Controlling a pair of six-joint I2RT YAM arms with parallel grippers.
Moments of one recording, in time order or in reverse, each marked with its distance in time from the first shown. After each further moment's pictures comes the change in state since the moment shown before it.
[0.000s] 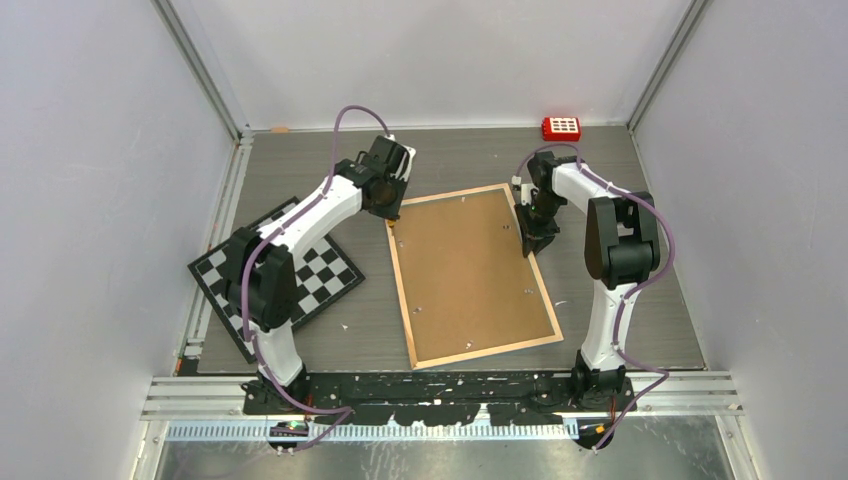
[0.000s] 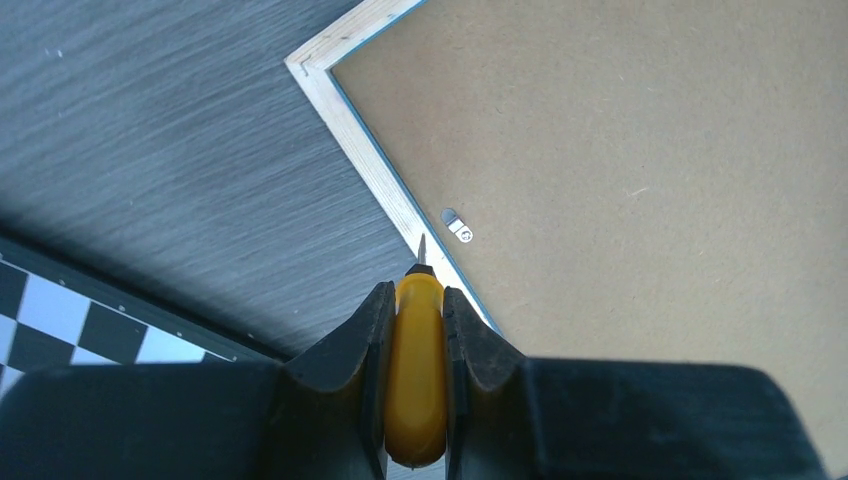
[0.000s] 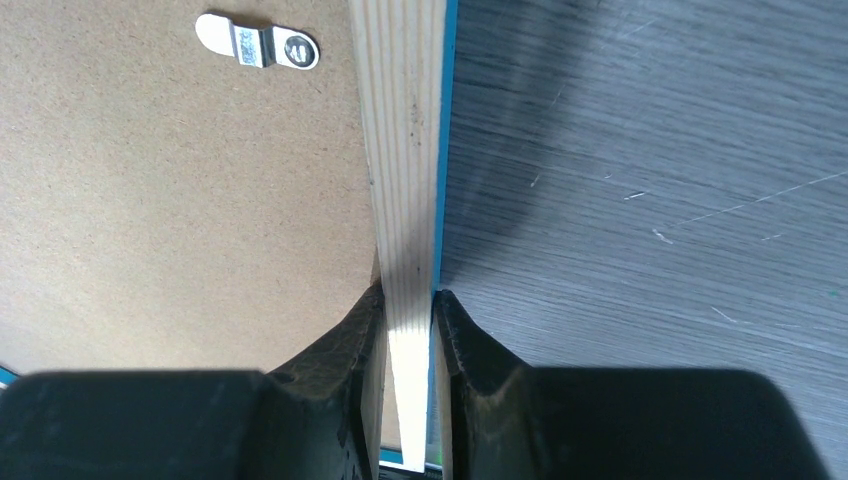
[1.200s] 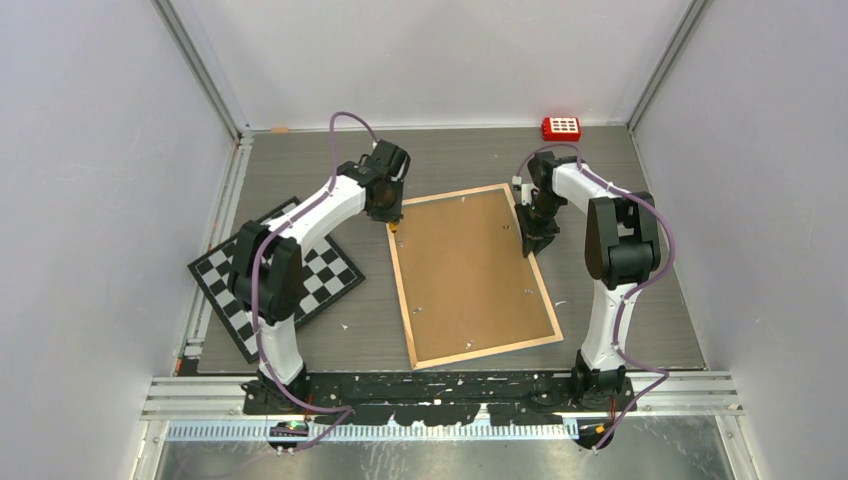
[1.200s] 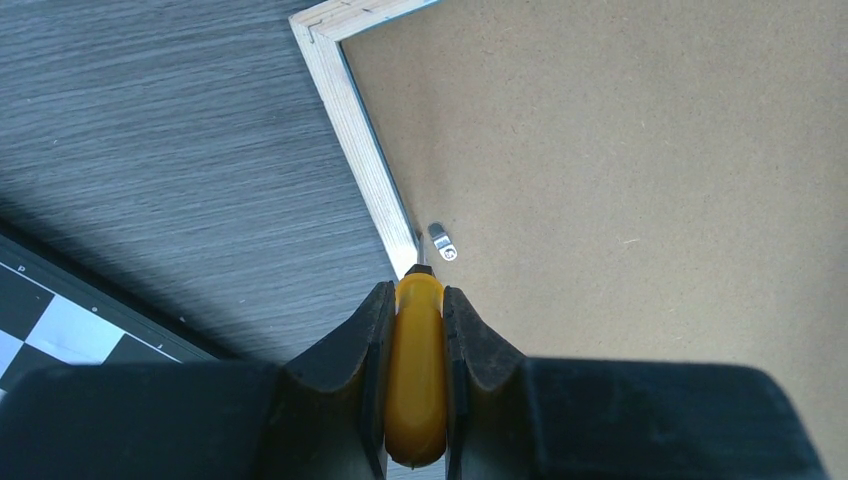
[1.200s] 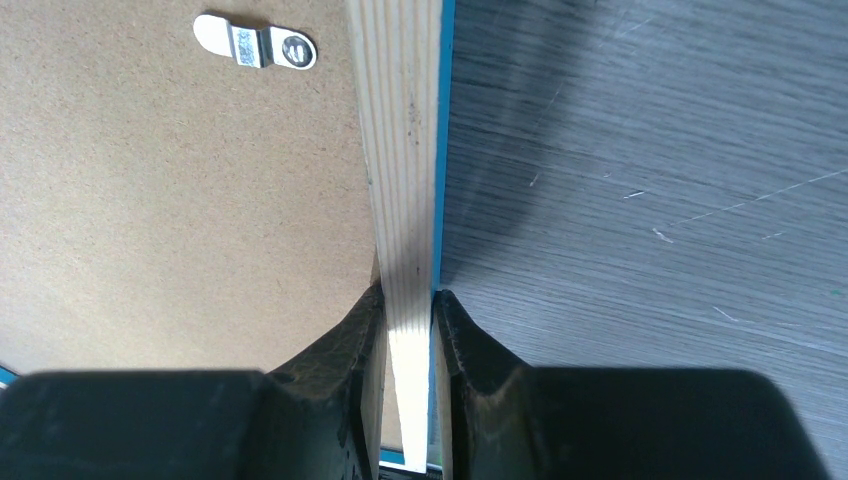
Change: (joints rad) left arm 0.011 0.054 -0.013 0.013 -0.029 -0.249; right arm -0.001 -0.001 -0.004 0.003 0.000 0.006
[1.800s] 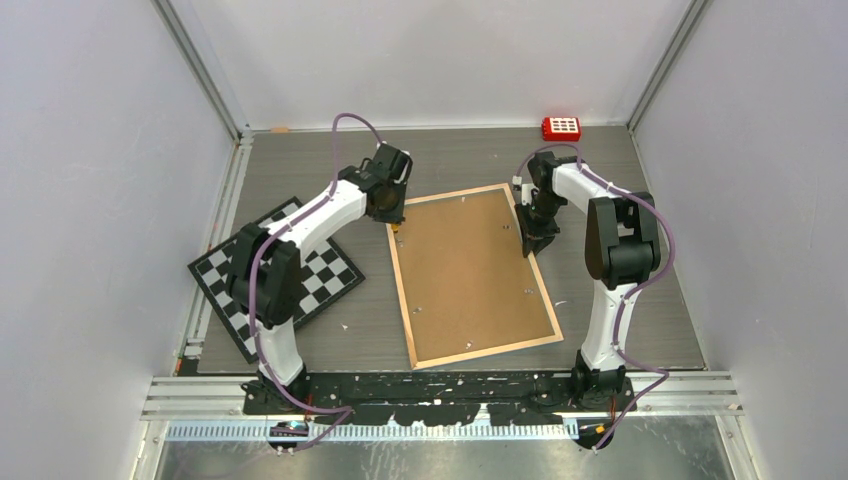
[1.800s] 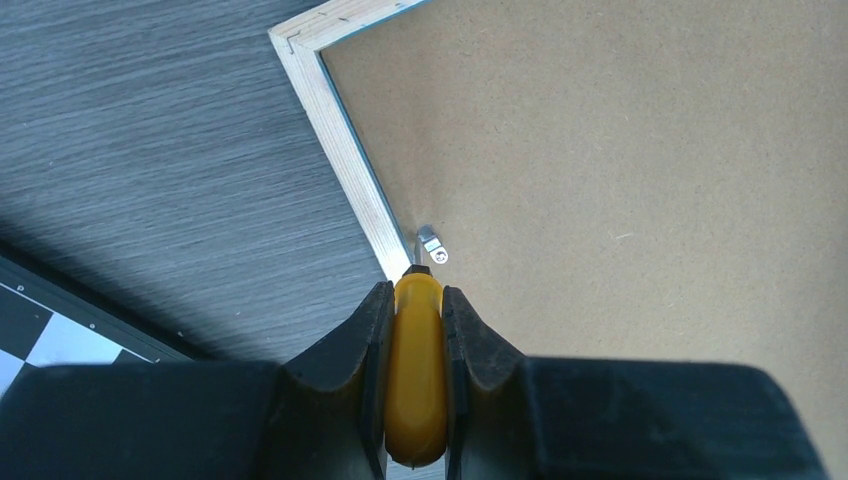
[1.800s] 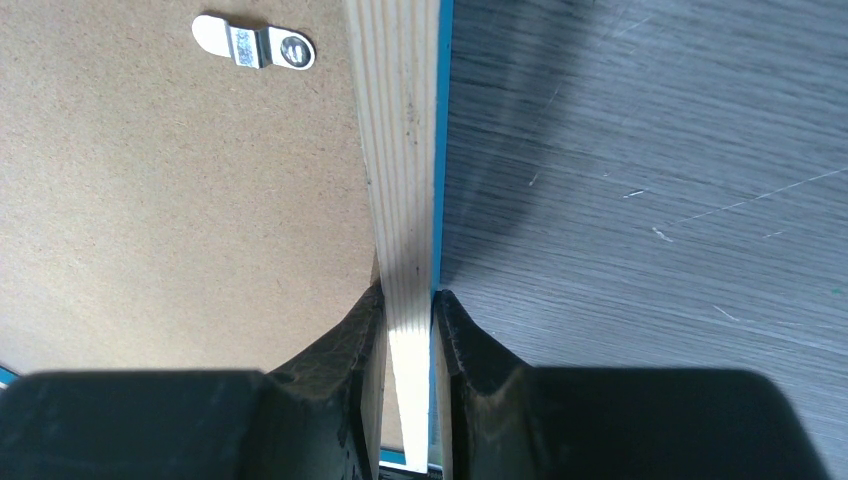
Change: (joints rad) left arm -0.018 -0.021 -0.040 0.051 0.001 0.025; right arm 0.000 0.000 -0.001 0.001 0.000 0.004
